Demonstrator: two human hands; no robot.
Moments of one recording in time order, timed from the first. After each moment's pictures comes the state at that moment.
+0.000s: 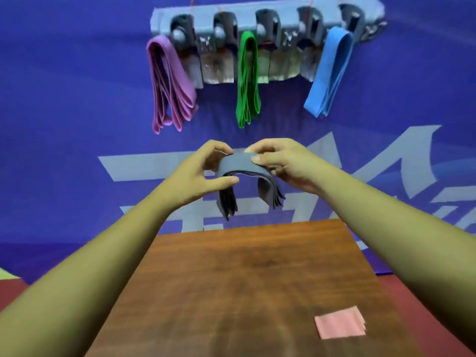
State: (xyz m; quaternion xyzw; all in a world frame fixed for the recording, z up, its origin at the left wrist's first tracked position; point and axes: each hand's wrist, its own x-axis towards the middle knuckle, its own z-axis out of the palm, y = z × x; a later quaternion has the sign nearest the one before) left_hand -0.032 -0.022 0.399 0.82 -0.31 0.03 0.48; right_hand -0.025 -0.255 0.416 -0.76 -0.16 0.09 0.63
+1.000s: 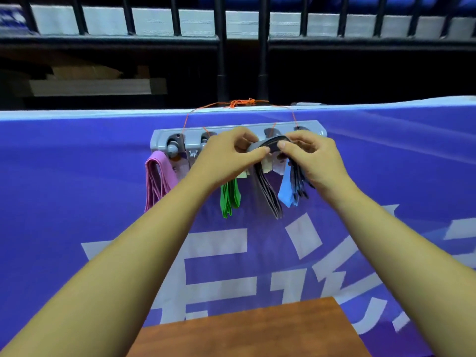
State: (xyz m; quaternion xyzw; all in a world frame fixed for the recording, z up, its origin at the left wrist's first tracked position) left_hand 0.012 -0.125 0.582 0.82 -0.30 0.24 0.41; right_hand -0.013 -0.317 0.563 -0.74 -0.16 -0.33 0.57
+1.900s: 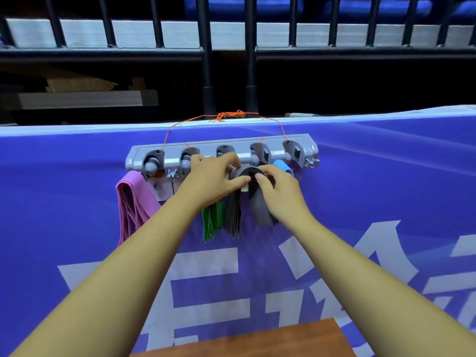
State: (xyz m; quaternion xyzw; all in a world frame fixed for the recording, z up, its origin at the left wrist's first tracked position) left_hand 0.078 -0.144 0.564 0.88 -0.28 0.32 0.20; right_hand 0.044 -0.314 0.525 -0.82 -0.10 -0.32 0.46
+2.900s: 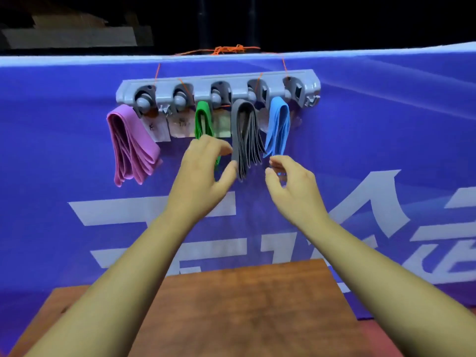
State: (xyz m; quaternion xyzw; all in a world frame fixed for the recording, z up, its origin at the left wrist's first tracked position) left_hand -0.016 -0.141 0.471 0.82 -0.30 0.41 0.28; right_hand -0.033 -0.335 0.439 -0.86 -0.08 -0.31 0.40
